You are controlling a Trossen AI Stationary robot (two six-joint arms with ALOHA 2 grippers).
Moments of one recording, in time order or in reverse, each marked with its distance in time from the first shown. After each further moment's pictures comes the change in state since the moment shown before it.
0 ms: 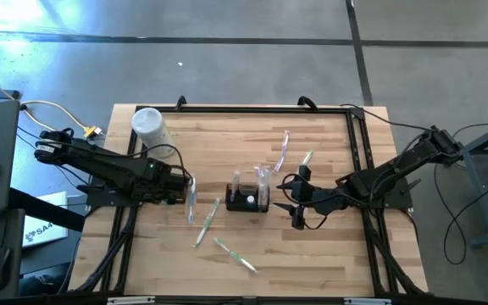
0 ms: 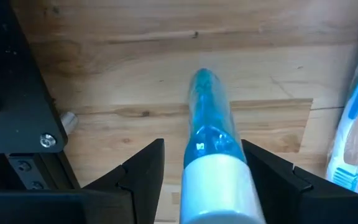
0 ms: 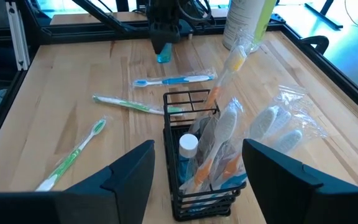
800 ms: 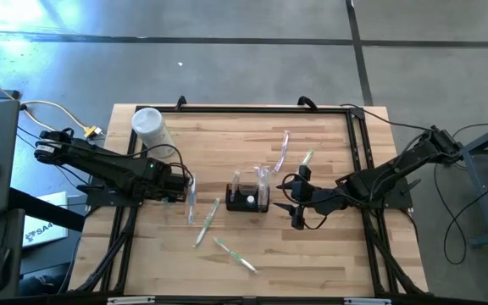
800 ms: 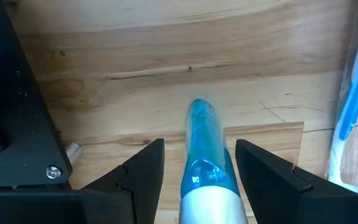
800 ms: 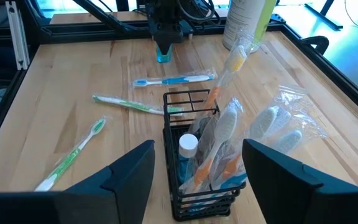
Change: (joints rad) left arm 0.000 0.000 0.000 0.001 -0.093 0.045; right arm 0.000 0.000 0.000 -0.001 0.000 -0.004
